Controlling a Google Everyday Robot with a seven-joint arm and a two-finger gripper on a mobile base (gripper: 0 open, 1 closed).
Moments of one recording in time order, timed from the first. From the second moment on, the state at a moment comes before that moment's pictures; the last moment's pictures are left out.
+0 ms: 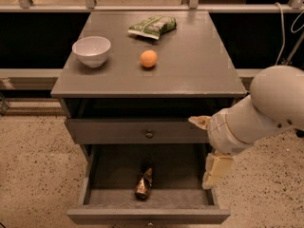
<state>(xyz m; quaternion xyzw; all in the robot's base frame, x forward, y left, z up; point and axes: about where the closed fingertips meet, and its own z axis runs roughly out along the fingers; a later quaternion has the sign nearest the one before) 0.427 -0.125 0.769 -0.73 0.65 0.07 0.22</state>
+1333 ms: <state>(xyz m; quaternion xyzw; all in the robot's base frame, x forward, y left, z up) 0.473 -0.163 0.649 -0.68 0.61 0.13 0.38</state>
